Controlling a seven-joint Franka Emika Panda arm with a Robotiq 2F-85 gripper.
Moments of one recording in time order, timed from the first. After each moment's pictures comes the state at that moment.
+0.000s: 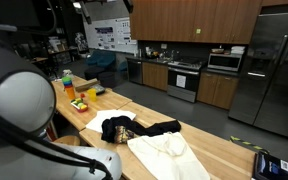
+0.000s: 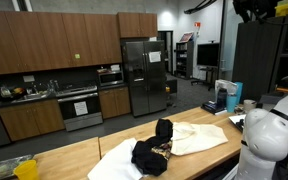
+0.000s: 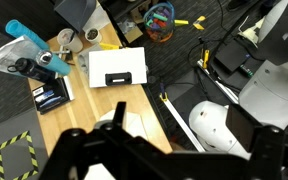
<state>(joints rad) 0.38 -0.67 0.08 -1.49 -0.85 0.53 -1.13</state>
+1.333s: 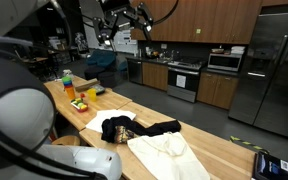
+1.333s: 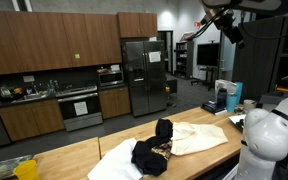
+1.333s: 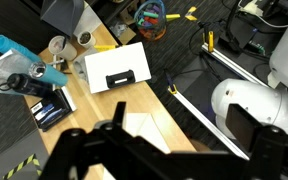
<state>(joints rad) 0.38 -0.70 -0.03 -1.75 -0.73 0.70 -0.83</state>
